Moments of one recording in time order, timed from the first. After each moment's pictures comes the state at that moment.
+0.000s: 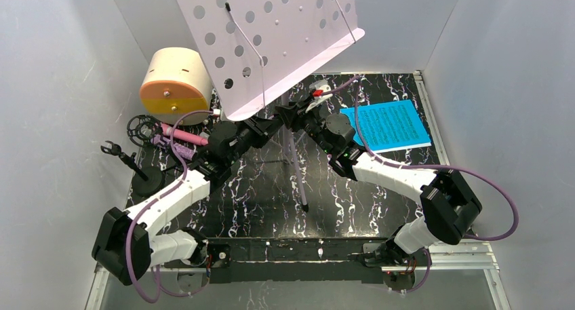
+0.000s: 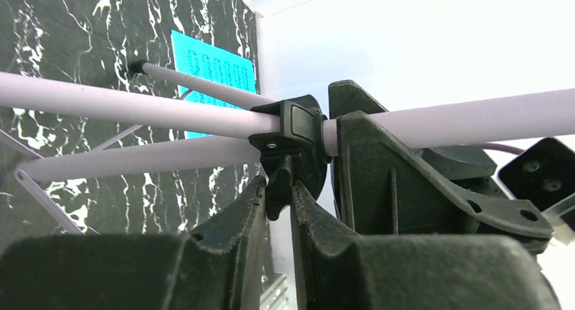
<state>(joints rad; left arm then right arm) -0.59 1.16 0.74 0.30 0.00 -1.20 0.84 1.48 0.94 0.71 0.08 0.23</state>
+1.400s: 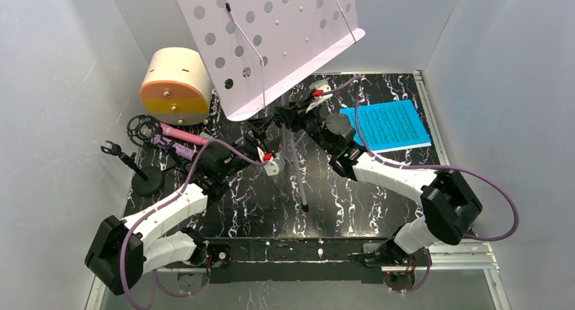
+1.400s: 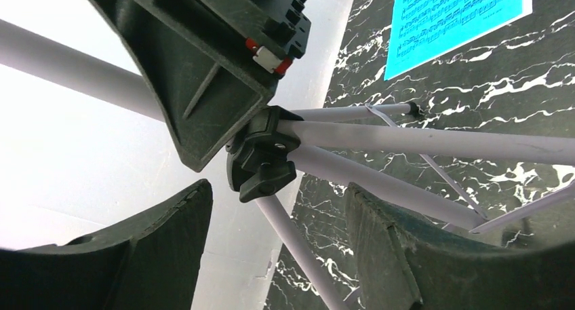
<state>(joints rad) -0.64 1.06 0.57 0.51 0.32 1.03 0.84 1.48 0.94 0.71 0.08 0.23</state>
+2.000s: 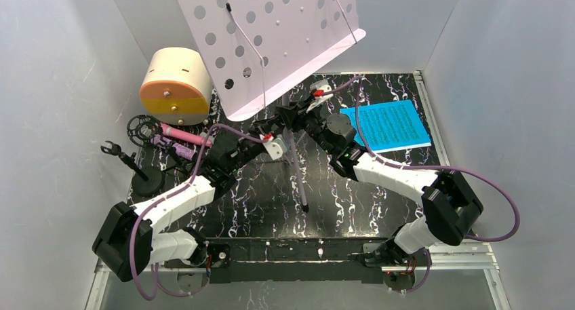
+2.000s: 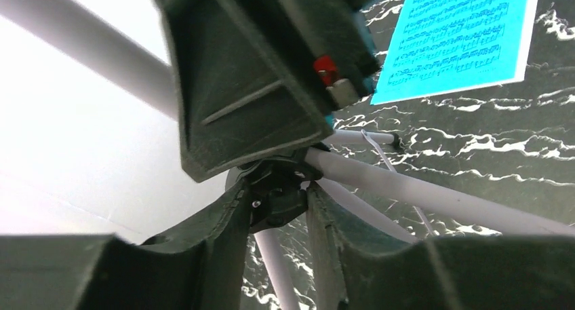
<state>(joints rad) -0.65 1.19 0.64 0.59 0.26 0.82 0.84 1.47 0.94 0.70 0.08 0.23</state>
